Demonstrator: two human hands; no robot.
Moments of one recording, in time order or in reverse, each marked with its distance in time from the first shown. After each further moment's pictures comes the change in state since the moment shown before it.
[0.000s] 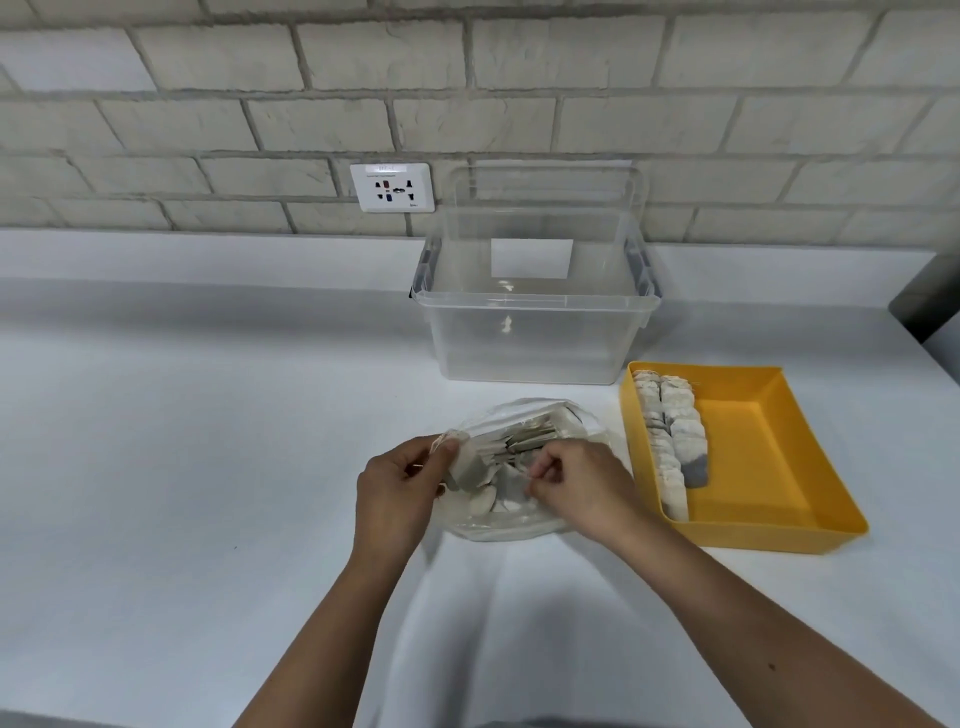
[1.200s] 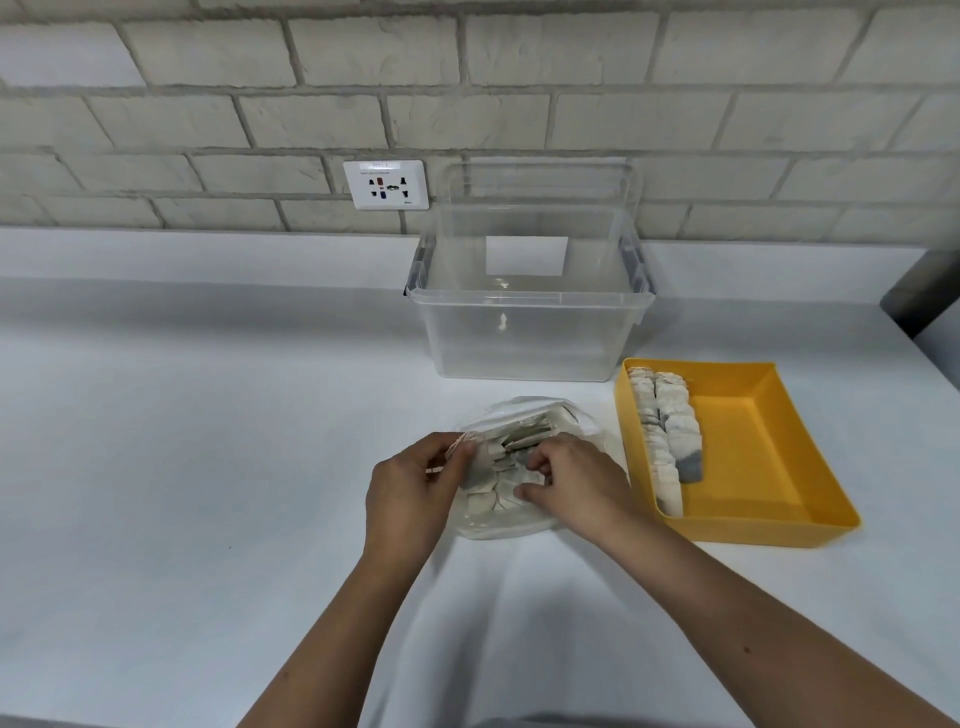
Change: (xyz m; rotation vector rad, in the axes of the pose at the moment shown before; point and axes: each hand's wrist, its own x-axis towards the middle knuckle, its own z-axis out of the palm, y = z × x) left_hand -0.005 -0.002 0.009 0.268 -0.005 0.196; right_hand 0.009 0.006 0.007 -0.194 -0.039 -0.043
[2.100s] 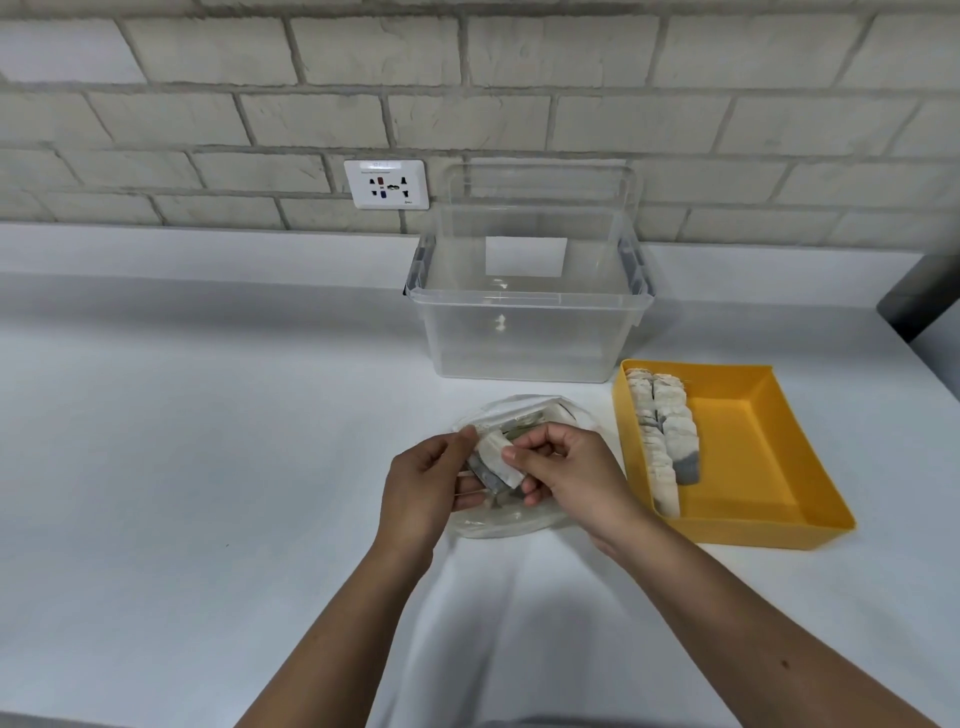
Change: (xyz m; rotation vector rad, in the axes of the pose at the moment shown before) left_hand 0.002 0.015 0.010 -0.510 -0.125 -0.367; right_hand -0.017 -0.022 -0.015 1.097 0.002 0.123
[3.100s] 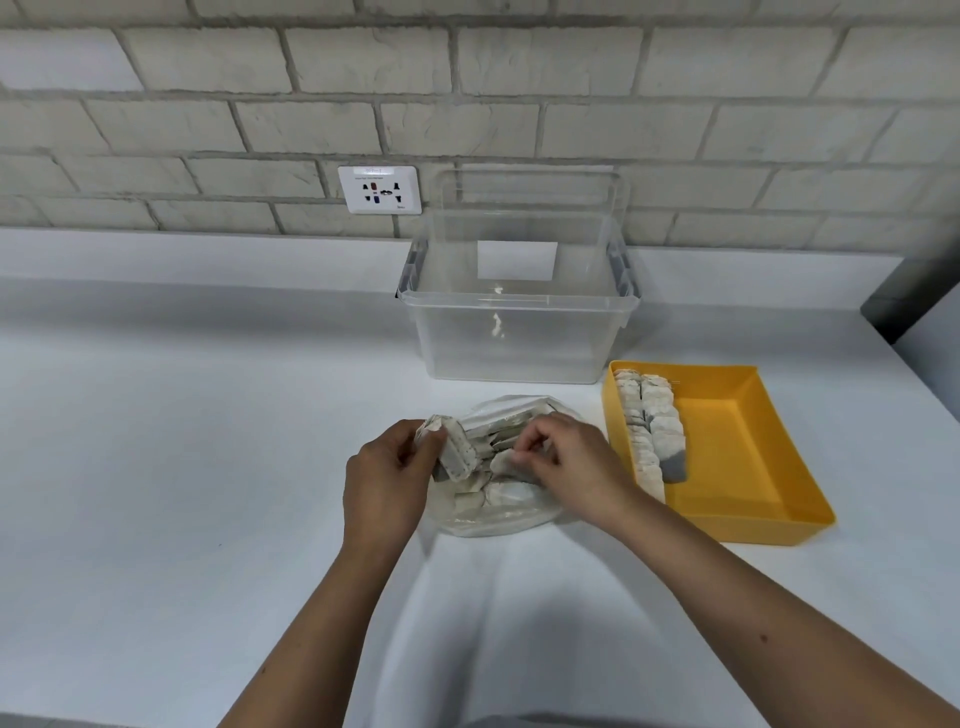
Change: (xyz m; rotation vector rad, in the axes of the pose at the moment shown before) left_hand 0.001 0.003 -0.019 0.456 0.213 0.311; right_hand 0.016 0.008 -0.027 -0.755 -0.015 -0.366
